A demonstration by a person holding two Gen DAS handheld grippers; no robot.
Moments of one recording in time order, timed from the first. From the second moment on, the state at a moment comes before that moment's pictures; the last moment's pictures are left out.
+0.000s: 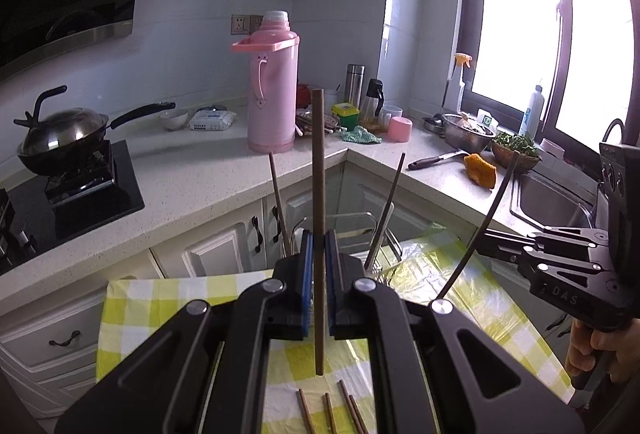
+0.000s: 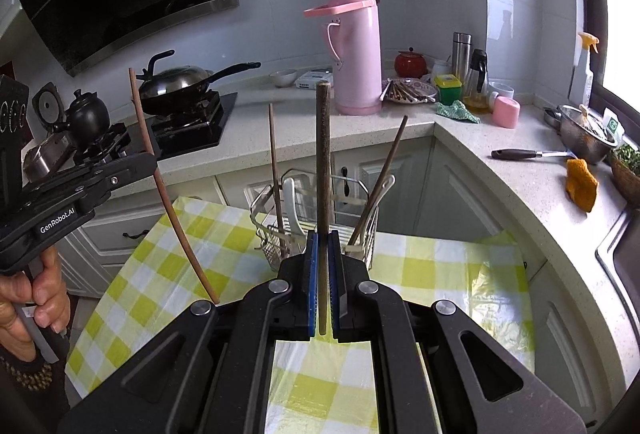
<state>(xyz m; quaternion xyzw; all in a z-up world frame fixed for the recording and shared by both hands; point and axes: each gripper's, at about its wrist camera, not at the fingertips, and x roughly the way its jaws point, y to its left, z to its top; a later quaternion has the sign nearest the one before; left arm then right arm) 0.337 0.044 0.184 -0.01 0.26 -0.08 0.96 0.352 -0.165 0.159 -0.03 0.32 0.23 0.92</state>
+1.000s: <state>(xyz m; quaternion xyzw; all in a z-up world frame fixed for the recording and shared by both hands) 0.470 0.022 0.193 -0.02 0.27 -0.06 0.96 0.475 -0.125 0.181 -0.01 0.34 0.23 0.91</state>
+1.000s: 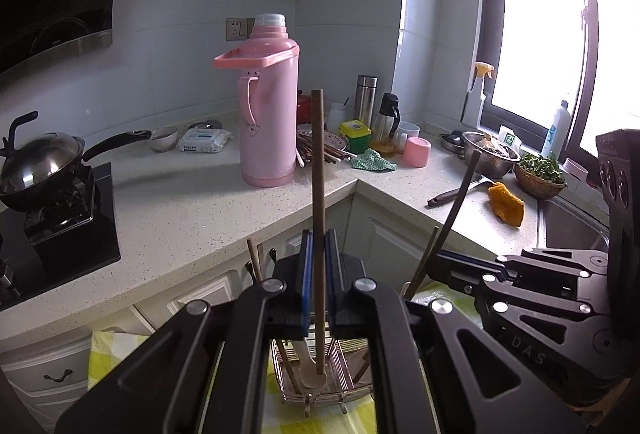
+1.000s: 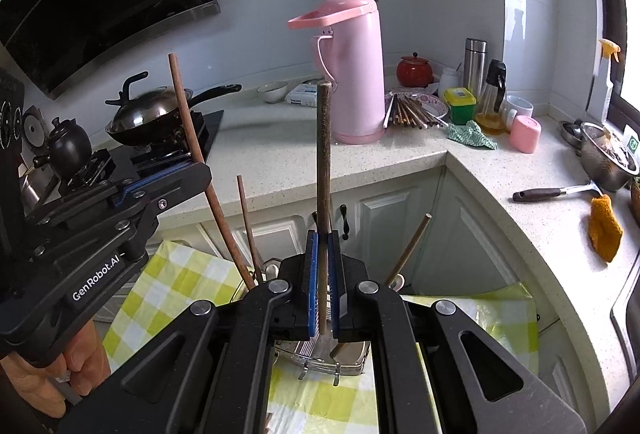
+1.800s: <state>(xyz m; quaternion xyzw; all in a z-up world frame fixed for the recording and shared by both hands) 0.496 0.030 0.098 -0.05 0.35 -0.05 0.93 0.495 -0.109 0.099 -0.02 0.41 0.23 0.88</state>
